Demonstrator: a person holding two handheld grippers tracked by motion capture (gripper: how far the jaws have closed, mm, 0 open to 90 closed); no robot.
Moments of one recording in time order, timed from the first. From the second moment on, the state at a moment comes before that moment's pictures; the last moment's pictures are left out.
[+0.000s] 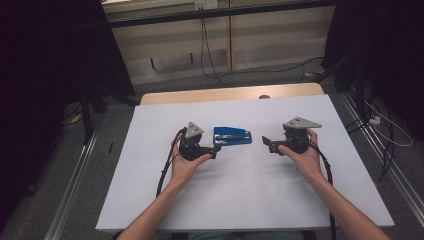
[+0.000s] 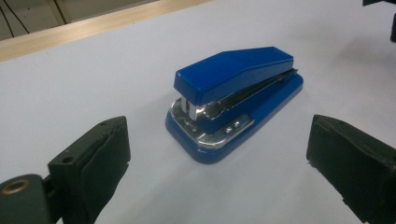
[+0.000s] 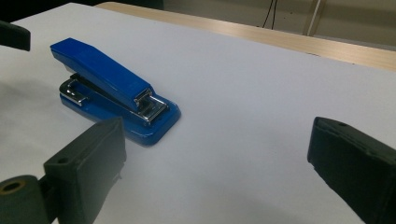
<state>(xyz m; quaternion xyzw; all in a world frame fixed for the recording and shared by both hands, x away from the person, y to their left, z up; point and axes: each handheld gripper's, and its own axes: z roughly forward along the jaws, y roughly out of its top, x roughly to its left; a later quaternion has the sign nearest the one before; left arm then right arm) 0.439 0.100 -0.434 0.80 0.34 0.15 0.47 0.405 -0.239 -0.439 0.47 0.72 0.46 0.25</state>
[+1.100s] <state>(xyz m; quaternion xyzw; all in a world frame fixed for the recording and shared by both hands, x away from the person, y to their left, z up) 0.387 0.162 -0.411 0.77 0.35 0.21 0.48 0.349 -0.263 -0.418 0.48 0.68 0.48 0.29</state>
